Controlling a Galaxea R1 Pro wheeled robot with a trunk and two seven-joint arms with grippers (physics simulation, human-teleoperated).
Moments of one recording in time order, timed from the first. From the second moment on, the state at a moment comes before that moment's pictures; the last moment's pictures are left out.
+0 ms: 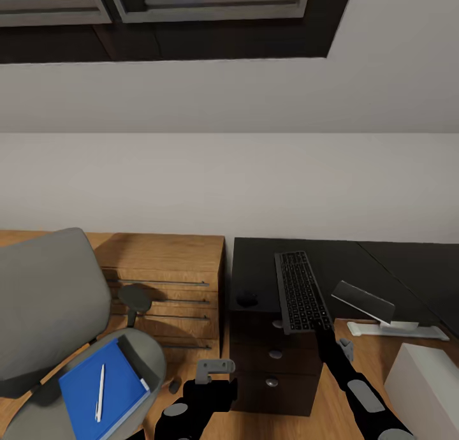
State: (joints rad) left arm -0.37 0.18 -1.07 -1.53 1.11 0.28 0.92; right arm -0.51 -0.06 -0.34 -0.43 -1.04 0.16 0.62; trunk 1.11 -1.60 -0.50
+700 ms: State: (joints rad) left arm -0.37 0.18 -1.07 -1.53 1.11 0.28 0.92; right arm -0.30 0.07 -0.34 -1.01 -0.99 0.16 0.45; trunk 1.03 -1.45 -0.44
